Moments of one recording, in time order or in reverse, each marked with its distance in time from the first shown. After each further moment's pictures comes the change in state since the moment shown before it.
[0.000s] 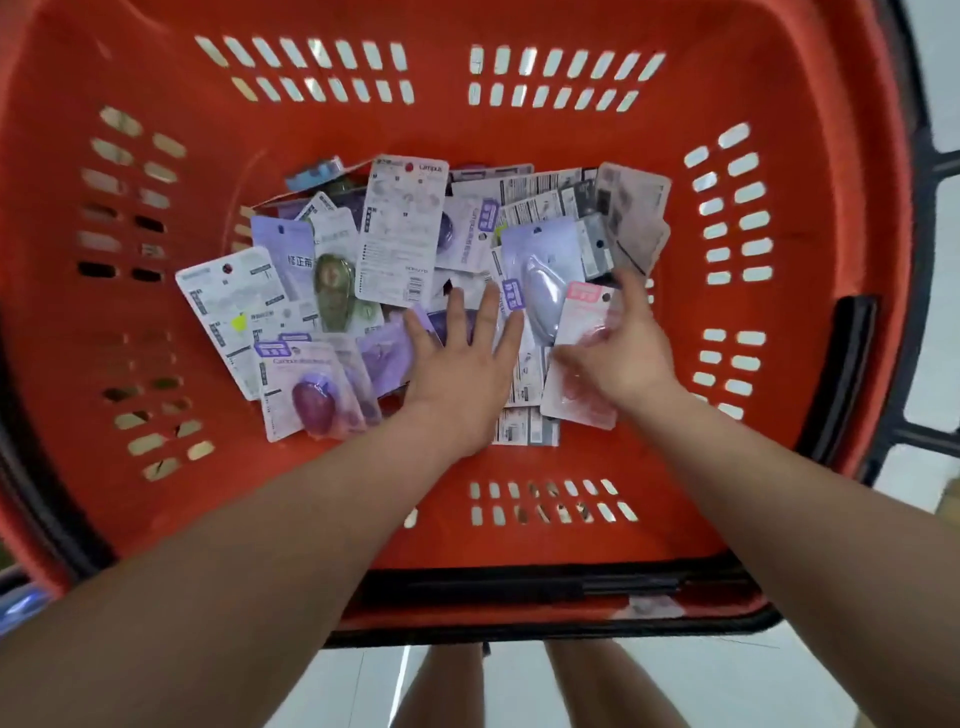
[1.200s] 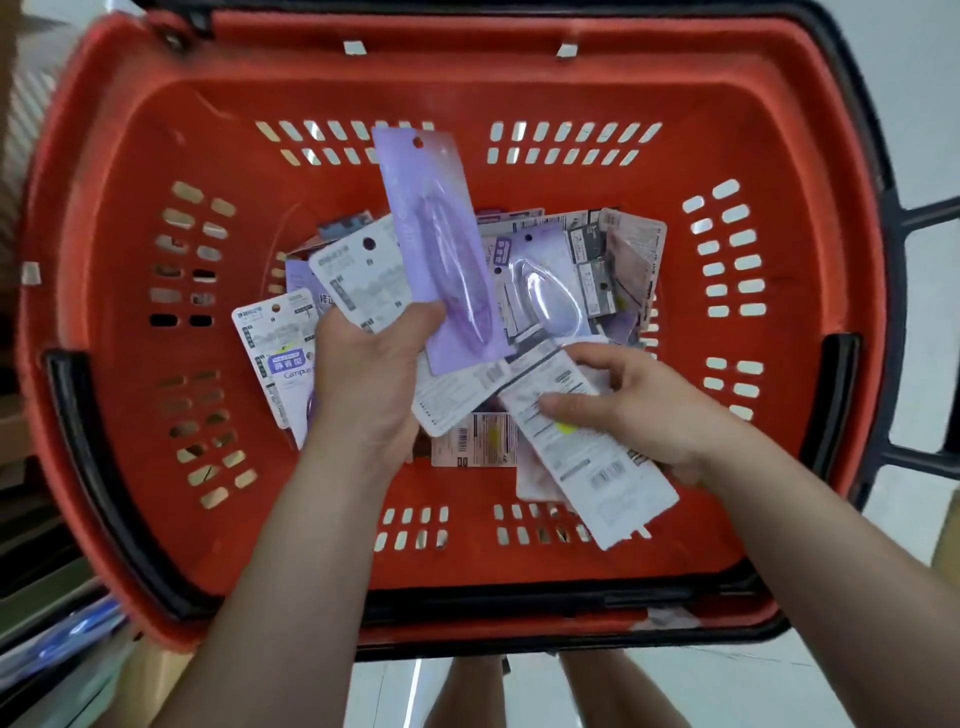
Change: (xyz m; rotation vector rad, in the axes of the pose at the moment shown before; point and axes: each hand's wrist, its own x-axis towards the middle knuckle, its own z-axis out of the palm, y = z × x) left_hand -0.071 -0.054 -0.095 -2.136 0.588 -0.441; right_hand -0.051 -0.045 -0.044 0.449 -0.646 -0.005
